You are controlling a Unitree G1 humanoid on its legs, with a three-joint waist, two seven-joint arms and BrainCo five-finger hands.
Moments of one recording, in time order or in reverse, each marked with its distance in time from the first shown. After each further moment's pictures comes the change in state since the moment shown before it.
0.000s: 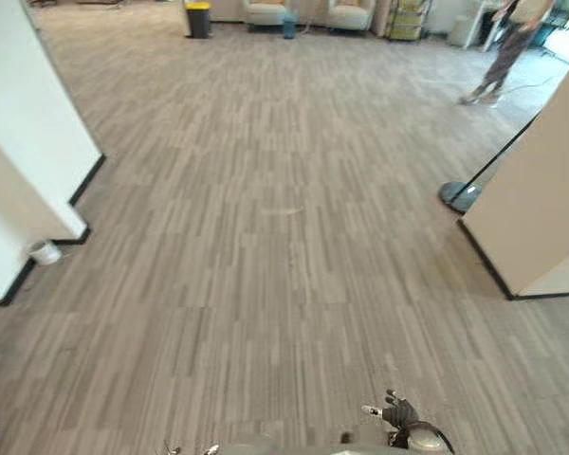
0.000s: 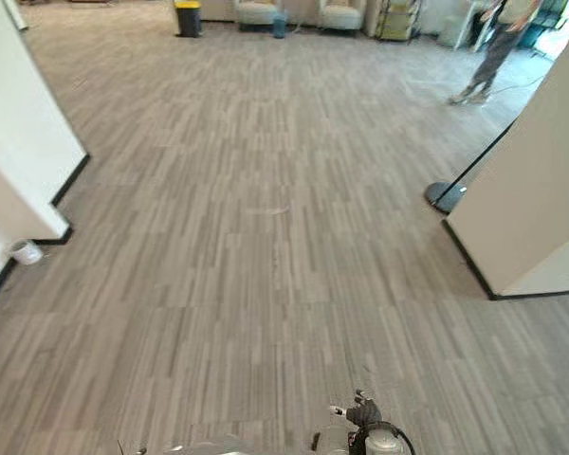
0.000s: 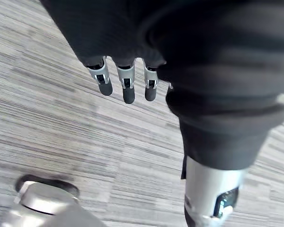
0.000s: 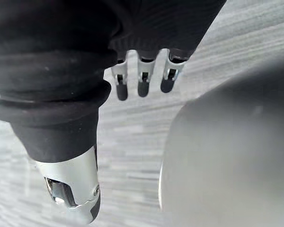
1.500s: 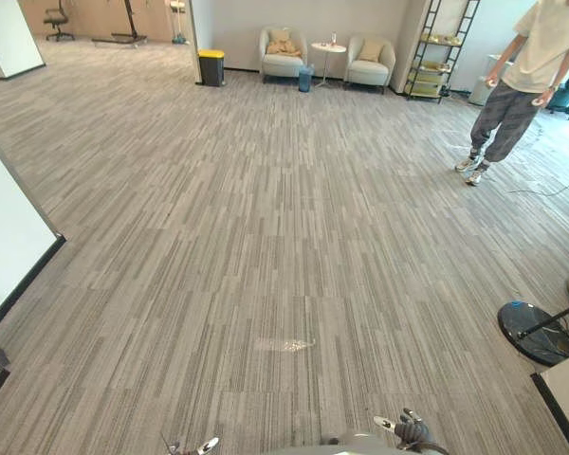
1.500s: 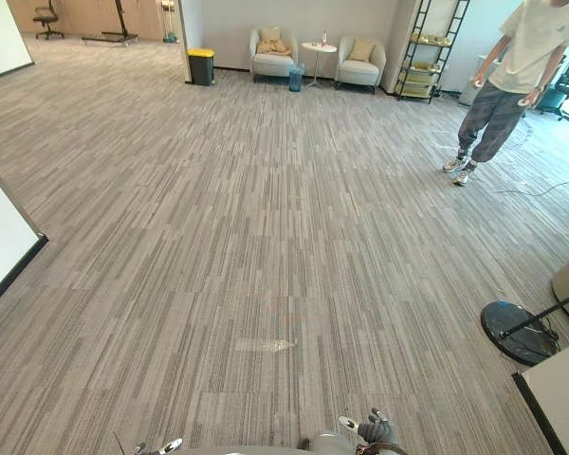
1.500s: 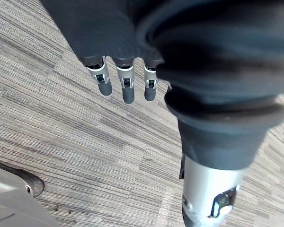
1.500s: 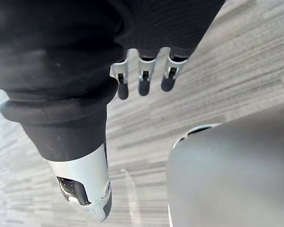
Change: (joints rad) left arm 0.007 -0.040 0.037 -0.030 0.020 0.007 0.009; right arm 0.068 0.026 -0.094 -0.045 0.087 0.007 -0.025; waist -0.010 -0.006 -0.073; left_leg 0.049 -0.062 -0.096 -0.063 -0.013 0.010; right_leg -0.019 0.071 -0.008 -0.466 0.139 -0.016
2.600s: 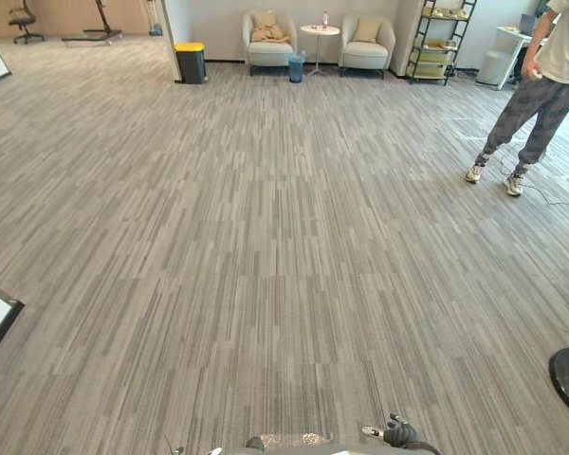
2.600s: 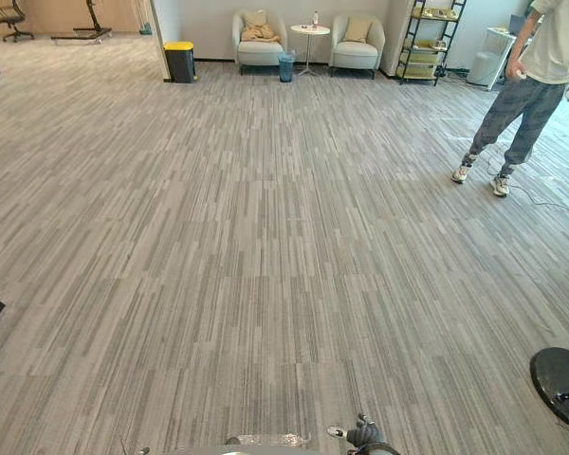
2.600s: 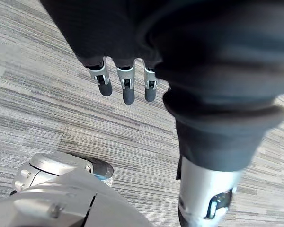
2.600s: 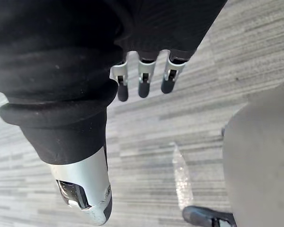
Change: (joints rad) left arm 0.023 0.057 -0.162 0.067 -0.052 -0.030 0.001; right arm -0.038 -0.027 0.124 0.123 -0.016 0.012 -0.001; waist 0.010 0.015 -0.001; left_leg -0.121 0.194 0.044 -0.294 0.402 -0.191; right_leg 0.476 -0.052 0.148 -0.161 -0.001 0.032
